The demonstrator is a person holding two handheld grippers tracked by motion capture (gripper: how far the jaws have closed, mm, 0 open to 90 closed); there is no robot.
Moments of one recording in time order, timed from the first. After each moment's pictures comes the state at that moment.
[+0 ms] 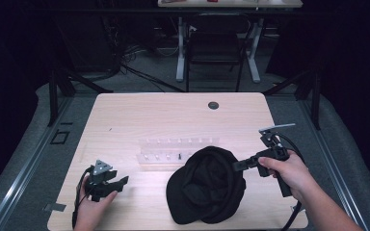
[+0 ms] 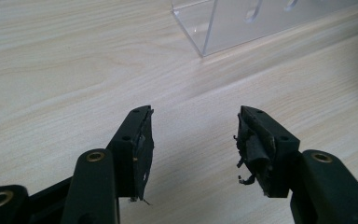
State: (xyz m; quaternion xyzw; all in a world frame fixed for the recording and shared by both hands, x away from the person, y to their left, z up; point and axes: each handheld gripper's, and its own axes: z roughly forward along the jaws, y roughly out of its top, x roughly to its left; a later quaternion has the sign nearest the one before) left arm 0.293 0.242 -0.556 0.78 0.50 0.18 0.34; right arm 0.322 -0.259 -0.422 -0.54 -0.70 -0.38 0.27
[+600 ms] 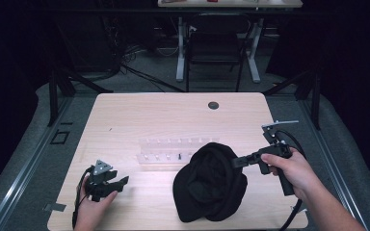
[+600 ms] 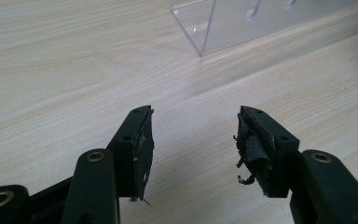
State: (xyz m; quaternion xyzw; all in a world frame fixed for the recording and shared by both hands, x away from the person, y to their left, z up) left arm 0.293 0.241 -0.556 0.78 0.50 0.18 0.34; right arm 0.319 -0.259 -0.404 -0.52 -0.69 -0.41 0.29
